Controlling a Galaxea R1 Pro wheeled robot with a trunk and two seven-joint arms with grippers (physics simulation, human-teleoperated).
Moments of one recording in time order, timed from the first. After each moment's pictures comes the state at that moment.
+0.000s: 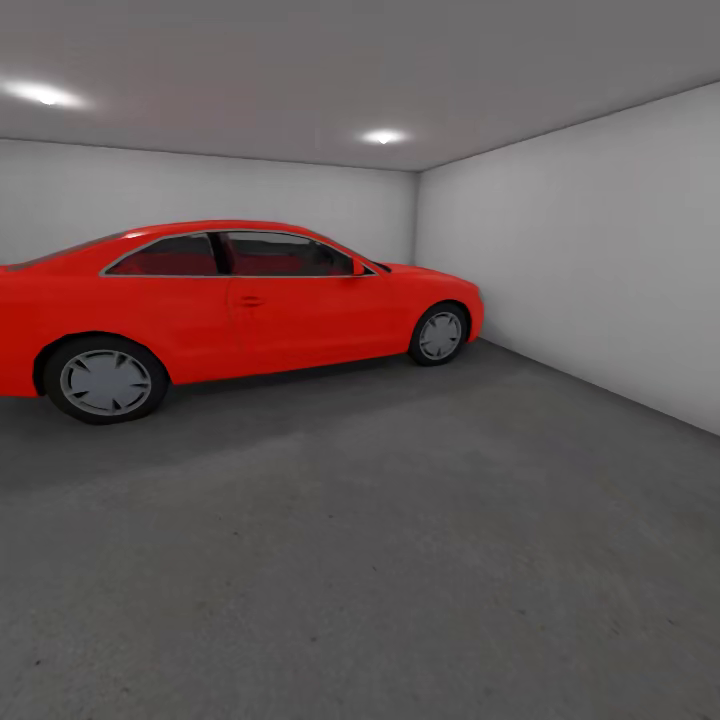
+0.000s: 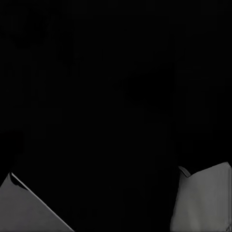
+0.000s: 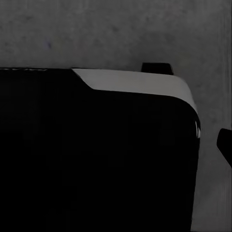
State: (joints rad) left arm 0.02 -0.09 0.00 0.00 0.00 -0.01 0.00; right arm -0.11 0.05 0.00 -0.01 0.00 -0.02 0.00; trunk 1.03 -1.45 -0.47
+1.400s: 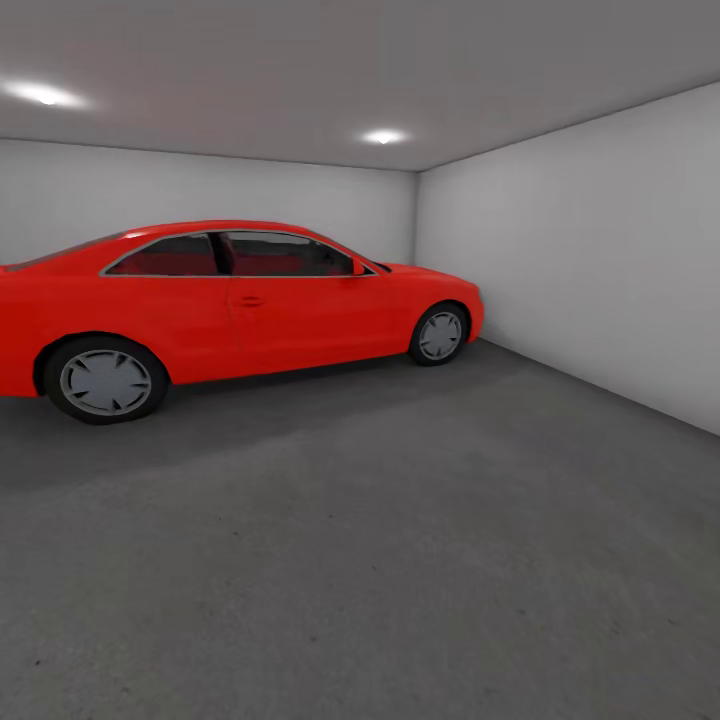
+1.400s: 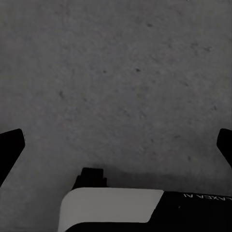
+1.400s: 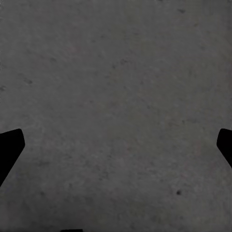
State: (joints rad) left arm 0.01 -0.05 0.10 -0.63 0.00 0.13 0.02; right arm -0.12 -0.11 0.00 -0.47 0.04 -0.07 0.00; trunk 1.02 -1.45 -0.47
